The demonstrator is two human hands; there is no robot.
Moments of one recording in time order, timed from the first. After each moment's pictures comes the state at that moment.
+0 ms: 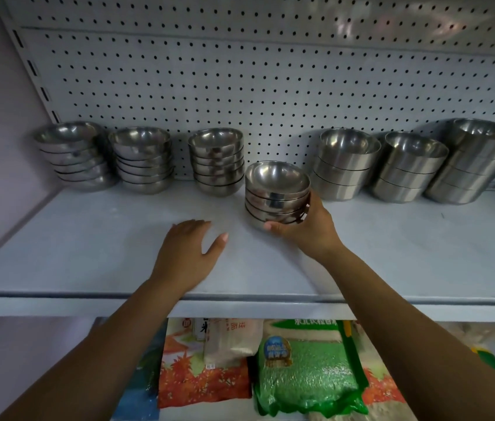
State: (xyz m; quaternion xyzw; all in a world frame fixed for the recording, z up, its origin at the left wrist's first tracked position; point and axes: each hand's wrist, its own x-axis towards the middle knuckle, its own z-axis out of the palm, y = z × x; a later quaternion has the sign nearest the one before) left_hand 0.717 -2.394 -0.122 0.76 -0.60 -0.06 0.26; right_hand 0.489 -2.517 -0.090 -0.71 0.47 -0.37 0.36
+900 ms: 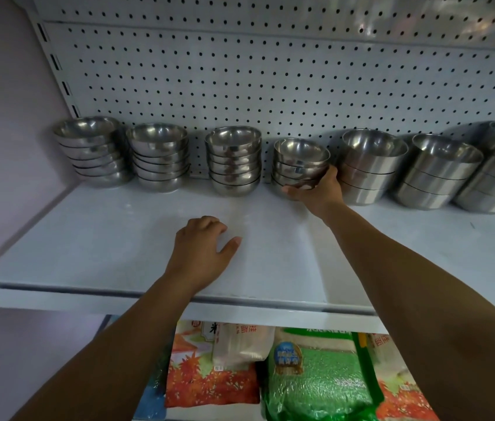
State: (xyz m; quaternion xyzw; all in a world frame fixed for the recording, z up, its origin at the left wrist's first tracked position) left_hand 0.726 -2.408 -0.131 0.76 -0.60 -0.01 0.23; right_hand 0.529 -2.617 -0.085 -0.65 0.53 -0.38 0.39
